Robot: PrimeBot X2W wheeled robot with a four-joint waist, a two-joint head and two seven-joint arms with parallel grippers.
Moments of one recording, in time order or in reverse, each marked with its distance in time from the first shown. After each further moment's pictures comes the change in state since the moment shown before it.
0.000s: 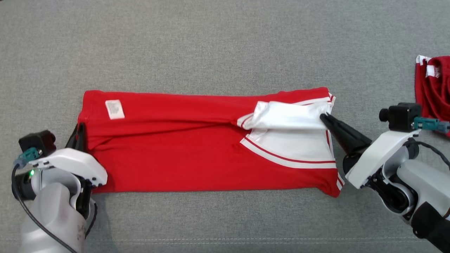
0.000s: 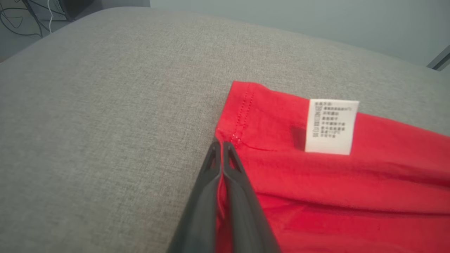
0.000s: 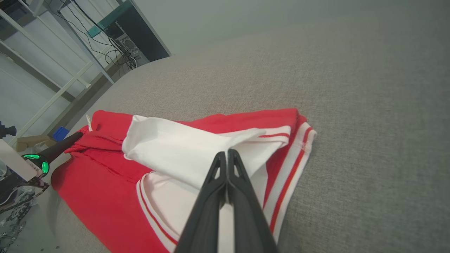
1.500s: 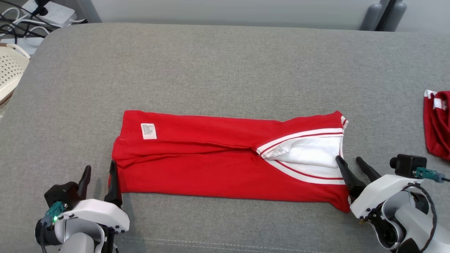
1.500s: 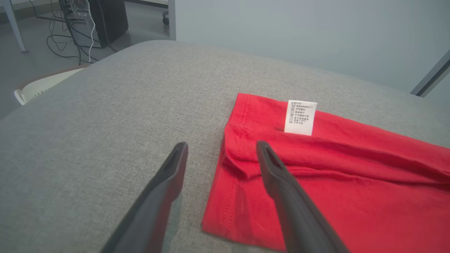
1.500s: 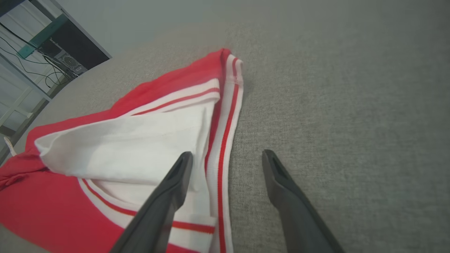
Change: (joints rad) left arm 0.367 -0.116 0.046 -0.388 0.046 0.045 0.001; right arm 0.265 0.218 -0.348 0.361 -0.186 0.000 -0.010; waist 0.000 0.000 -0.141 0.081
